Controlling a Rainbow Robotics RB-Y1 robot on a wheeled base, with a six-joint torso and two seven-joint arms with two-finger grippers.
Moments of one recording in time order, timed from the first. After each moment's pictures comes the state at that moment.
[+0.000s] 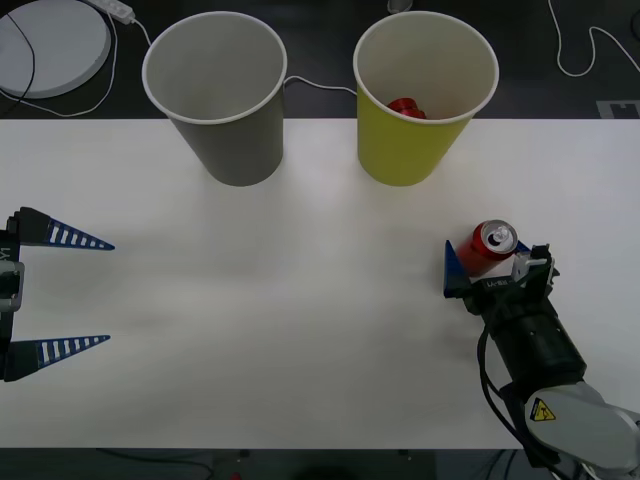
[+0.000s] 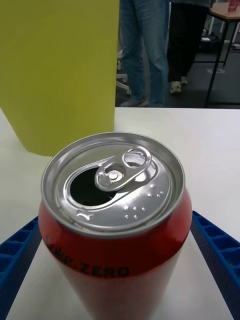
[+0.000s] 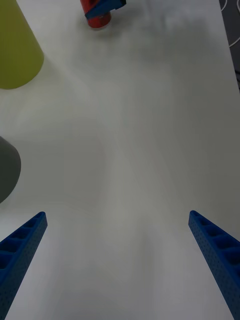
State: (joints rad) right arm -0.26 -0.87 1.12 -1.49 1.46 0.91 -0.85; left arm 0.26 1.13 0.26 -2.01 -1.31 -1.13 -0.09
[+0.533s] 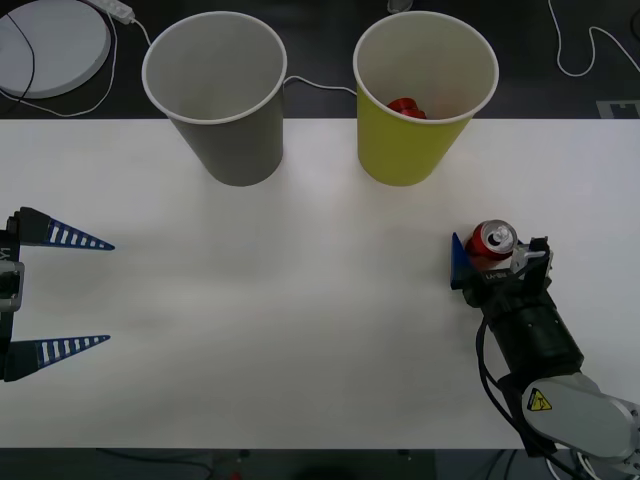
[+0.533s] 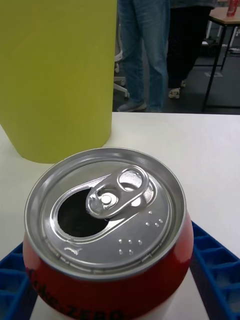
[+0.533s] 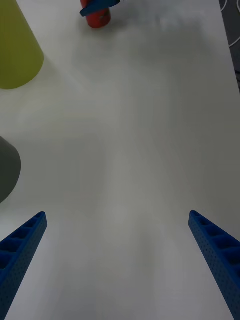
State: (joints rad) right arm -0.29 -0.87 1.12 -1.46 1.45 0.91 -0.85; left arm 0.26 1.13 0.26 -2.01 -1.31 -1.13 -0.09
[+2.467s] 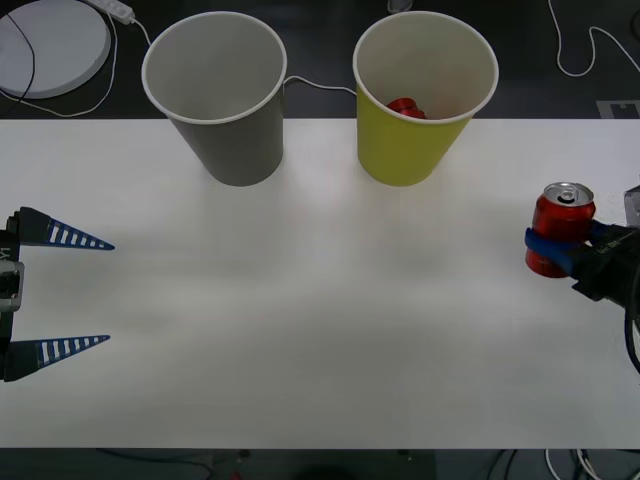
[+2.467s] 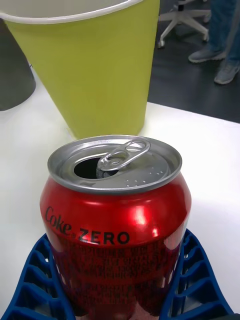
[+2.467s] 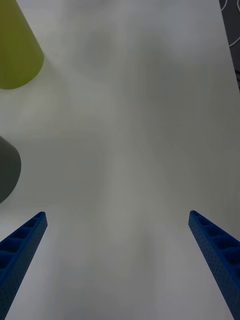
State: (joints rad) right arm 0.33 -1.06 0.00 -2.00 1.53 -0.30 -0.82; left arm 0.26 1.13 0.26 -2.01 -1.31 -1.13 -0.09
